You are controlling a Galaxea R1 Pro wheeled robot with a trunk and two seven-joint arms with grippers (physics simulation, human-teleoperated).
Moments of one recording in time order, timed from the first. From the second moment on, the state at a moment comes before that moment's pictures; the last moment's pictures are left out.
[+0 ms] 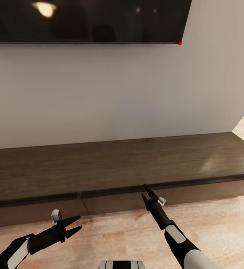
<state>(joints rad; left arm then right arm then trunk) -0.44 0.36 -0.27 -0.55 0.89 0.71 -1.26 -0.59 0.06 -0.04 -0.33 -1.17 0.23 0.95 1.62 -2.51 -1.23</state>
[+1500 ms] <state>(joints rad) -0.44 0.36 -0.27 -0.55 0.89 0.71 -1.26 -0.59 0.06 -0.04 -0.33 -1.17 0.23 0.94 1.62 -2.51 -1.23</state>
